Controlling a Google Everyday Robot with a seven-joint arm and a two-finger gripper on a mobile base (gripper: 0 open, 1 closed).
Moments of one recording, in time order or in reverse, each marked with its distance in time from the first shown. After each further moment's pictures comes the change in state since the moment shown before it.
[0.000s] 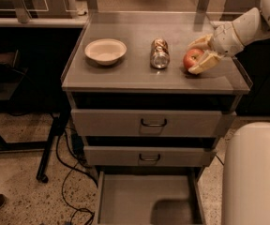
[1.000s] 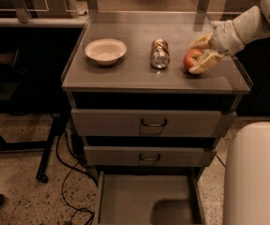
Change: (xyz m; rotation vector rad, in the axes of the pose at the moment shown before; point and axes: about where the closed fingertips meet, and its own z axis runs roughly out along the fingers) arm -0.003 0.001 -0.002 -0.001 0.015 -0.004
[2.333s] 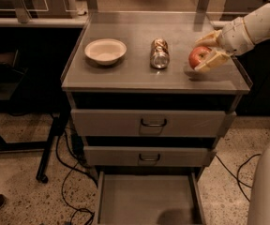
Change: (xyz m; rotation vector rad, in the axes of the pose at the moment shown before) arm -0.010 0.009 -0.026 0.069 0.001 -0.014
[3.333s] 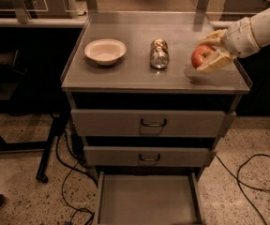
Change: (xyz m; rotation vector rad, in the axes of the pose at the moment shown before) arm -0.013 0.013 -0.018 0.079 0.012 -0.034
